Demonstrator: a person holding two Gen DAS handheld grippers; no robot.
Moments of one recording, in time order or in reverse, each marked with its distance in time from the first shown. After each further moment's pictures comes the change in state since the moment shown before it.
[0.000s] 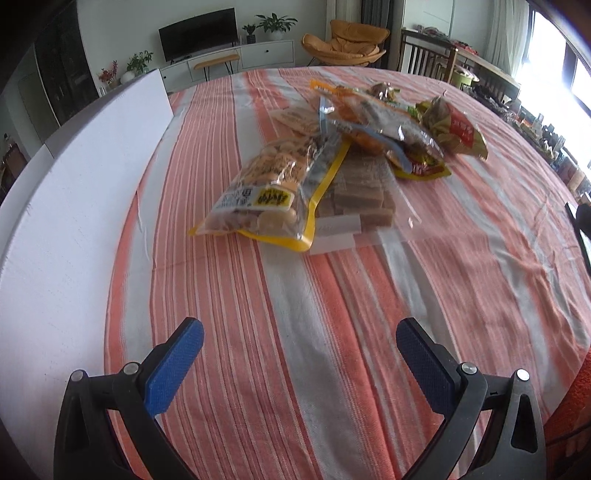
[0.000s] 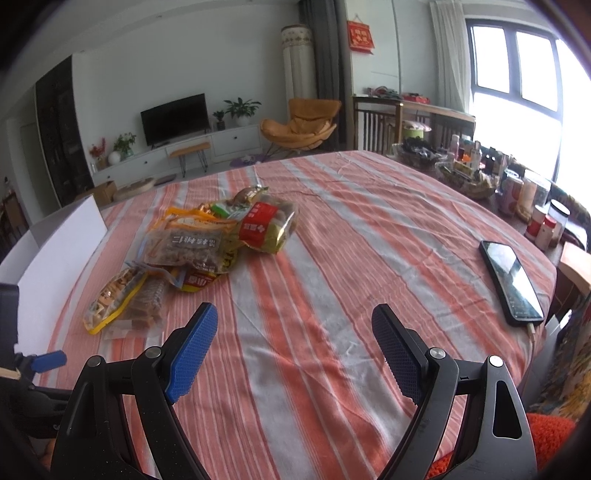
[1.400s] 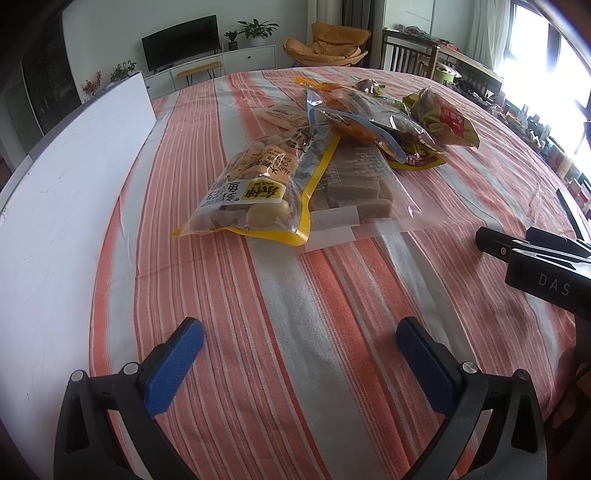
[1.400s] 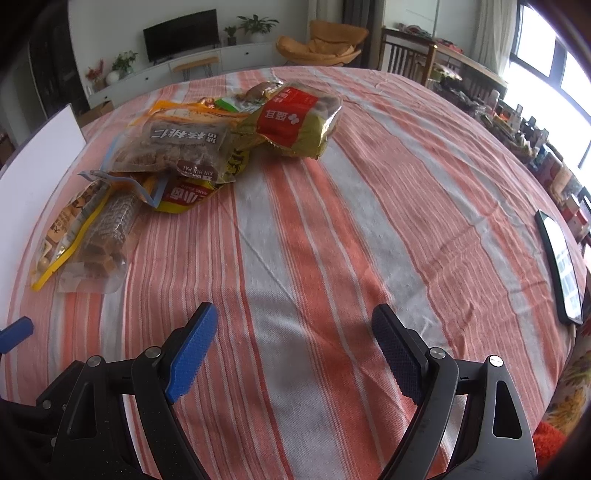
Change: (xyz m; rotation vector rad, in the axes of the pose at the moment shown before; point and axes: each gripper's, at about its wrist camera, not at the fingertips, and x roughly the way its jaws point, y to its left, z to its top) left arm 0.010 0.005 -0.004 0.053 -0.032 -0.055; right arm 0.089 0.030 -0.008 -0.098 0.343 -0.003
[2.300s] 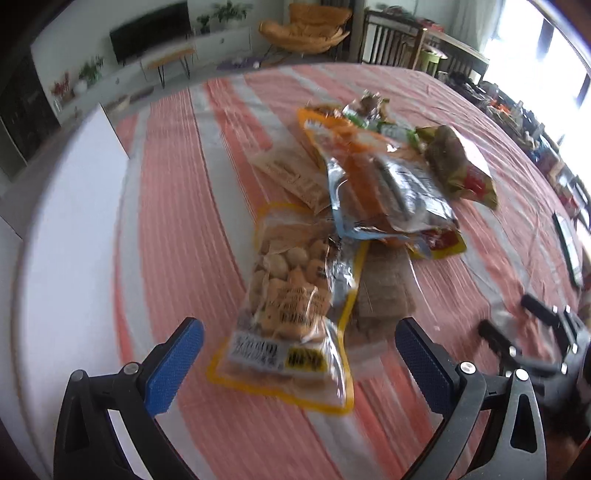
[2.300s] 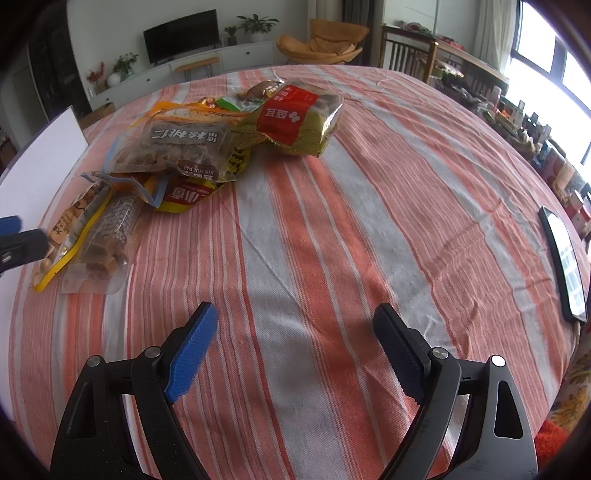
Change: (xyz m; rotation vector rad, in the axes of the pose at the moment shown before) left arm 0.024 0.031 0.110 0.032 0.143 -0.110; right arm 0.002 -0.001 0.001 0.007 0.001 0.011
